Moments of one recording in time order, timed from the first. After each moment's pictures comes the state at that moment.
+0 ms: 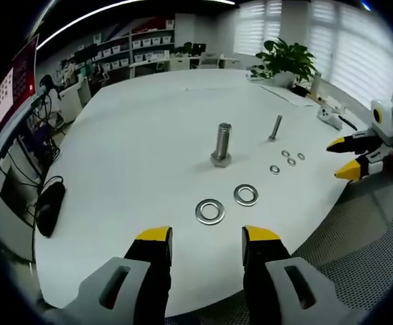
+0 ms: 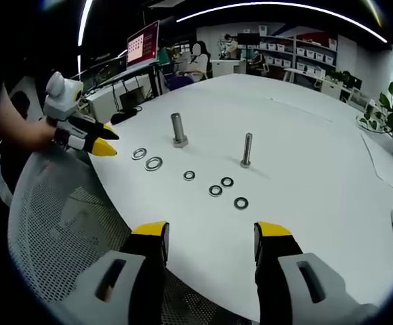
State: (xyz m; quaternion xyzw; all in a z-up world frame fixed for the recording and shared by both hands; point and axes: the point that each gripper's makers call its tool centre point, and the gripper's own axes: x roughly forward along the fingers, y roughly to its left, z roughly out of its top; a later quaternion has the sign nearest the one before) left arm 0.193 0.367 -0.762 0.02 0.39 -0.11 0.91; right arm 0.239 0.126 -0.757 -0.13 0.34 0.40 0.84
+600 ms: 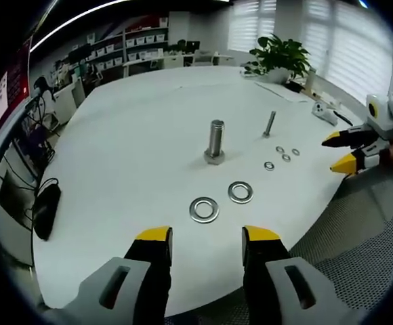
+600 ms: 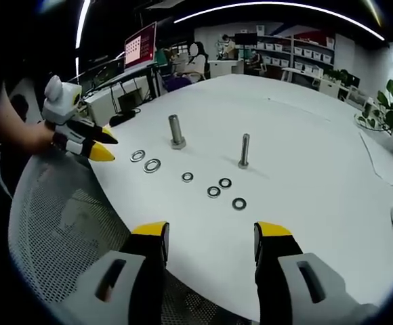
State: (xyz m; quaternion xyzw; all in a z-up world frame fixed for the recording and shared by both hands) left arm 0.193 0.362 -0.758 0.02 0.39 -0.12 0.91; right arm 0.243 0.123 -0.754 -0.12 0.34 0.40 0.84
